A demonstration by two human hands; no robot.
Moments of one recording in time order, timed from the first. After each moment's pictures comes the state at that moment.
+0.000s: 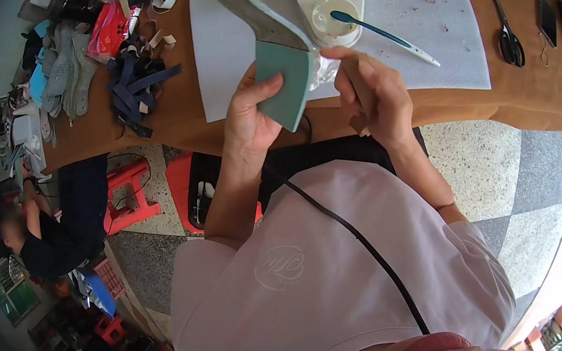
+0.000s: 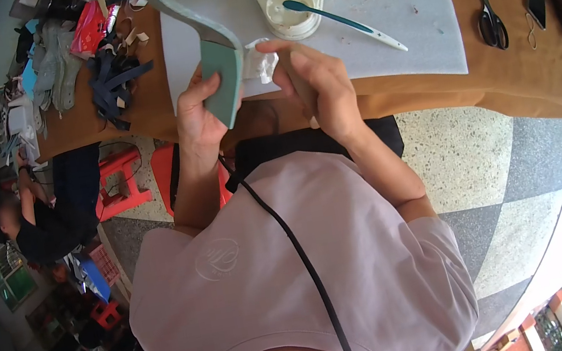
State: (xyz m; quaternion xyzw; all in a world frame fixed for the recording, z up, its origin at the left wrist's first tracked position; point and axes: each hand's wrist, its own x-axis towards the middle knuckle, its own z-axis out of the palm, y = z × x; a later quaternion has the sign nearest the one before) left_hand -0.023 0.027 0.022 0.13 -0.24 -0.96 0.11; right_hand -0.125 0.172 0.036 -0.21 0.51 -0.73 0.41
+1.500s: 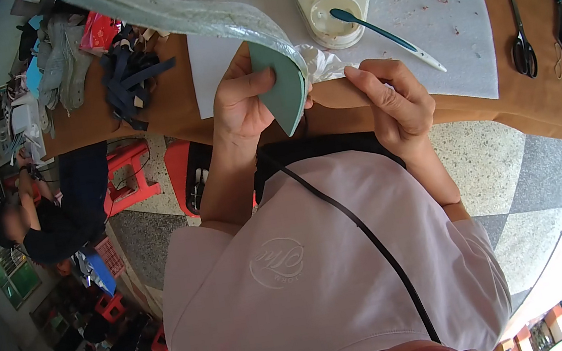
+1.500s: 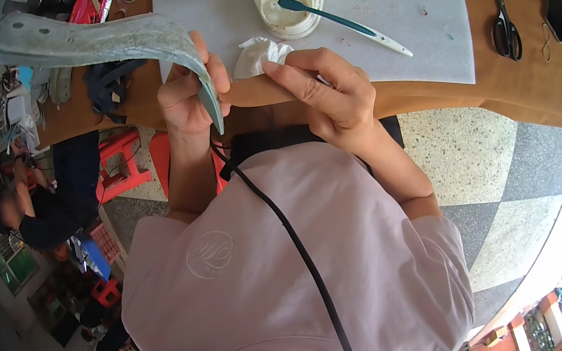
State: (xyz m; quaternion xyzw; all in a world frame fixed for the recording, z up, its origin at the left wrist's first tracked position) left_hand -0.048 0.021 0.035 -0.07 -0.18 -0.98 0.07; right_hand -0.143 0.185 0.034 -0.51 0.61 -0.60 -0.01
